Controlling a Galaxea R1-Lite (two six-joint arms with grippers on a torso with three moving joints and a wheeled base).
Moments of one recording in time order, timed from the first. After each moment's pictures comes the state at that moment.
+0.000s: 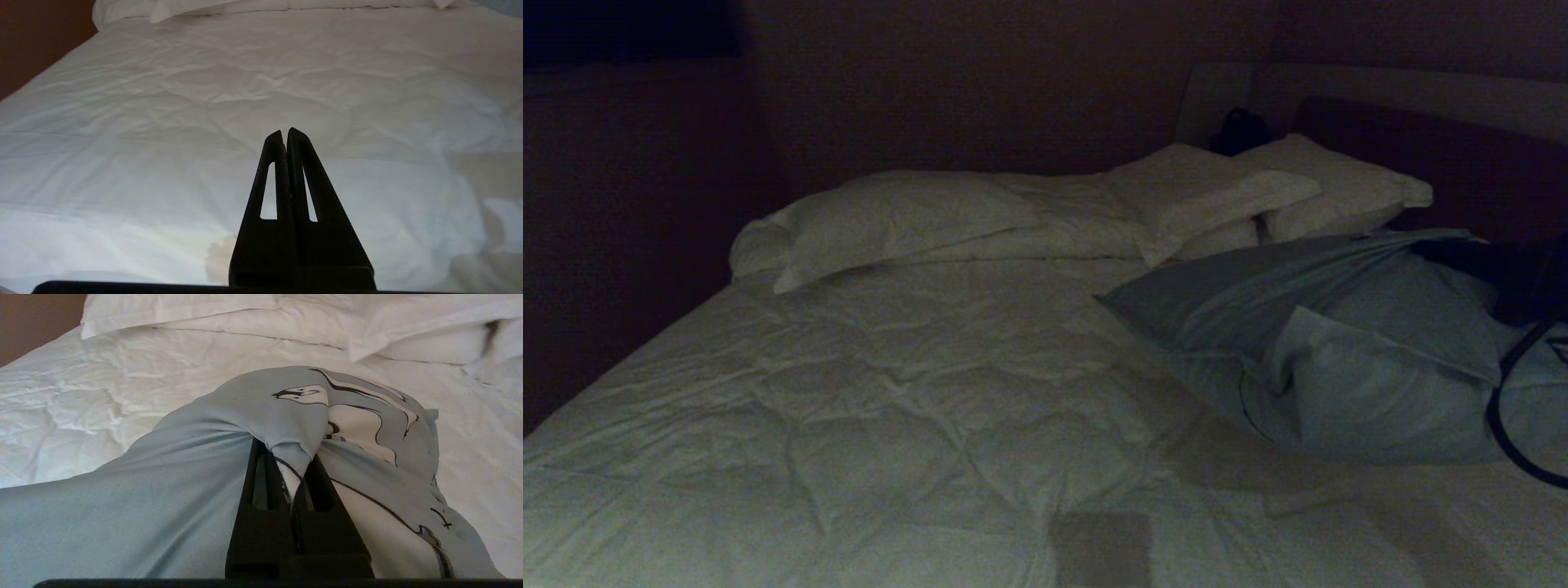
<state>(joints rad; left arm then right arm) 0.00 0.00 0.00 0.00 0.00 0.00 -0.01 1.27 -0.86 -0.36 0.42 -0.01</state>
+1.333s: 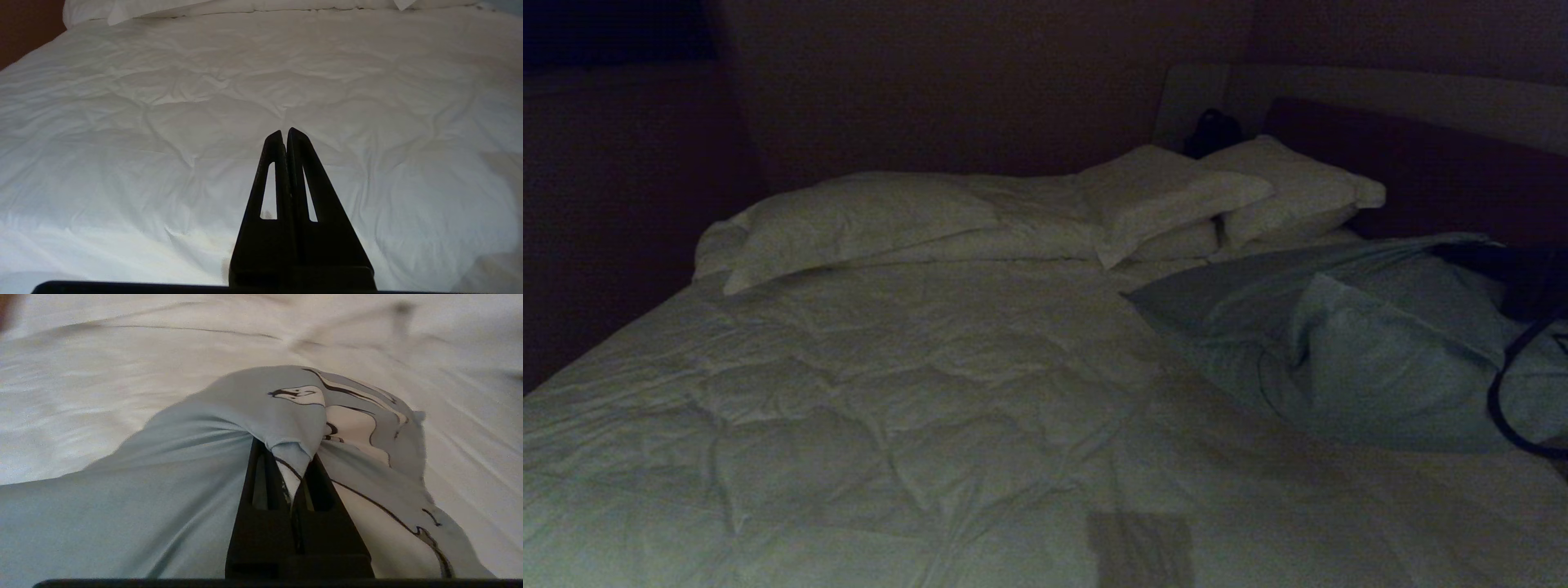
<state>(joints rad) 0.00 0.00 0.00 0.00 0.00 0.00 -0.12 1.30 -0.86 -0.37 0.39 -0.02</state>
